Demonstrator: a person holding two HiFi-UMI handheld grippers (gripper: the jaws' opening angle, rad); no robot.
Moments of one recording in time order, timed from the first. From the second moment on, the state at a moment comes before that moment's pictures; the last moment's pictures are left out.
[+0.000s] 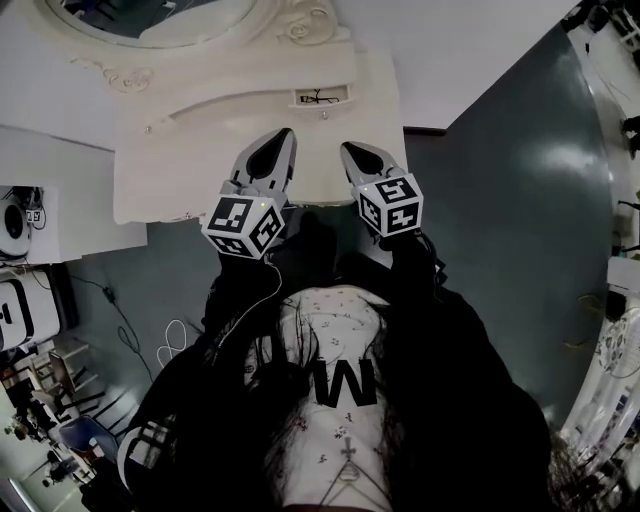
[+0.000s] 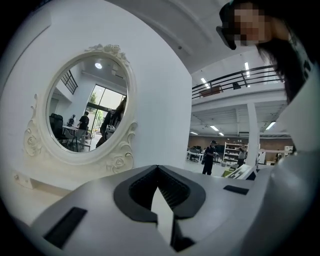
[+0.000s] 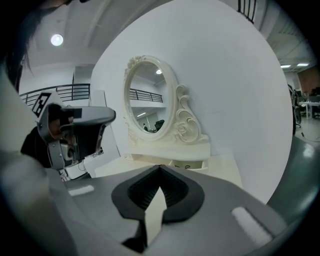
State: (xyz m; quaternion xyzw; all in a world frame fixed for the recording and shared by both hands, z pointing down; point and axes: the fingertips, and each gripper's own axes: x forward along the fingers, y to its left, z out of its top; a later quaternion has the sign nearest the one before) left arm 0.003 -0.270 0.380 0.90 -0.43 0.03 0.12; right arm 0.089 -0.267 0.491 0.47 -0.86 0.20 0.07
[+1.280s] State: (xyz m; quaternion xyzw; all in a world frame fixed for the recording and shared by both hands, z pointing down) left arm -0.064 -0.371 0.421 0.89 -0.42 0.07 0.14; right arm 0.068 -0.405 0.639 0.53 -0.78 0.21 0.26
